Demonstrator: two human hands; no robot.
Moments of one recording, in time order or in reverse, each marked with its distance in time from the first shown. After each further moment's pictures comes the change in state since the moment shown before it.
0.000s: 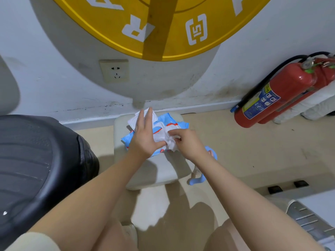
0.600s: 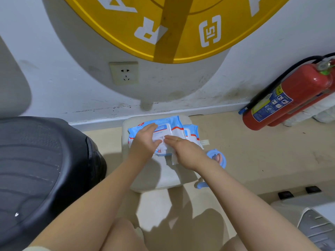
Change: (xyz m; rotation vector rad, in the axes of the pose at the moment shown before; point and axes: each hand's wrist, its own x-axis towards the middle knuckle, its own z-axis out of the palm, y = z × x) left_hand -0.002 -0.025 -0.015 0.044 0.014 0.002; right_hand 0.004 -0.015 0.015 -0.344 -0.349 -0.144
